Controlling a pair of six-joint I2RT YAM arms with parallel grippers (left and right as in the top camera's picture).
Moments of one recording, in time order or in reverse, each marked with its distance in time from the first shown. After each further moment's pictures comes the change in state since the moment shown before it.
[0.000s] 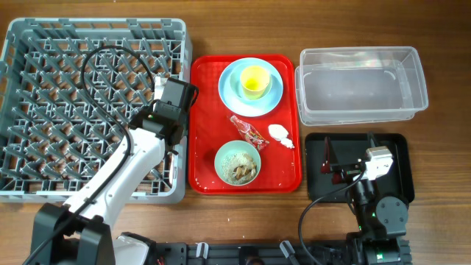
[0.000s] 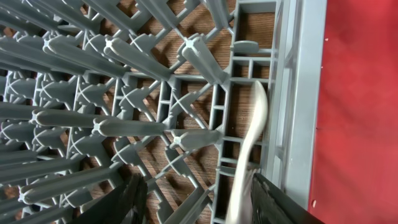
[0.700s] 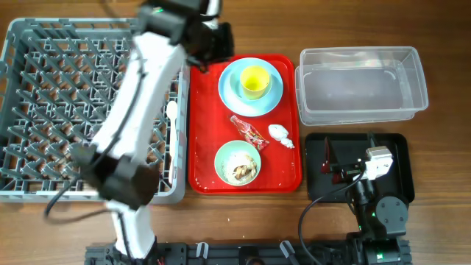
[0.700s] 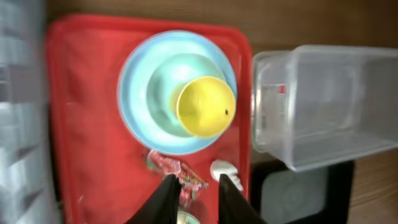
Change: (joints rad) left arm -0.036 0.547 1.230 -0.662 0.681 -0.177; right arm 0.000 0.003 0.000 0.000 0.000 0.000
